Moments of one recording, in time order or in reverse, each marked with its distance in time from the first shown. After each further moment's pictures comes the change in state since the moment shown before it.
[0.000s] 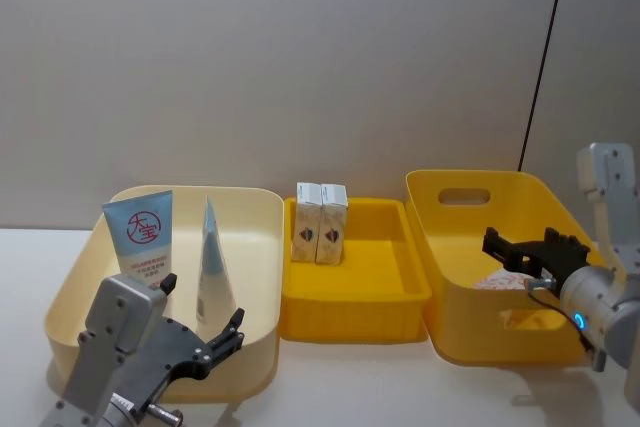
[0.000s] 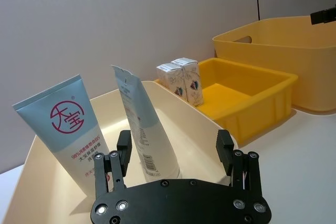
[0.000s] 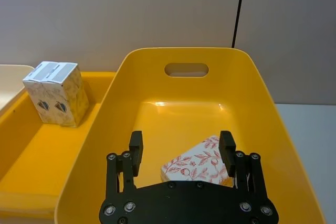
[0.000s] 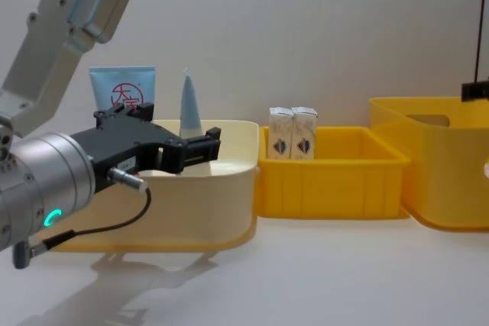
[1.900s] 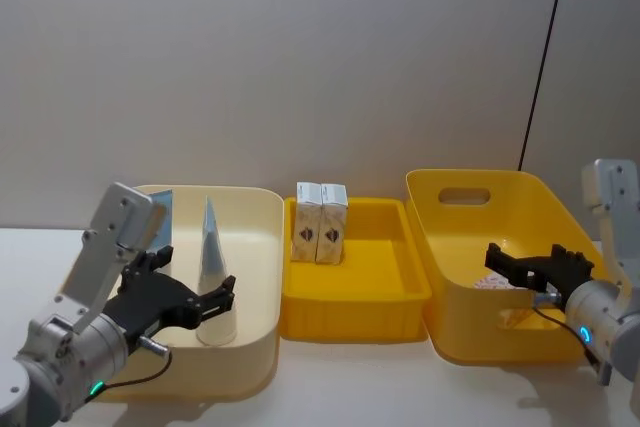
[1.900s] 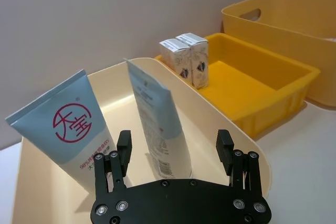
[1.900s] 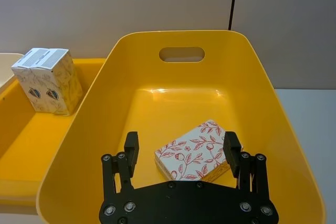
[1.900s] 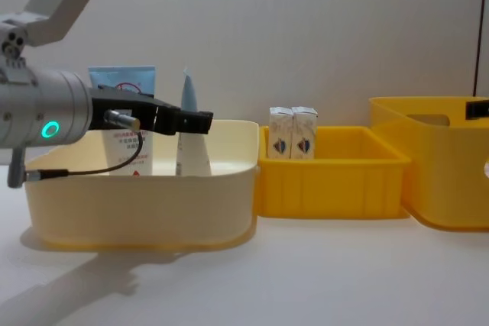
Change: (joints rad) left arm -0.166 -0.040 -0.078 0.028 -0.053 0.370 -0.169; right arm -0.019 0.006 0.015 0.015 0.009 0.004 0.012
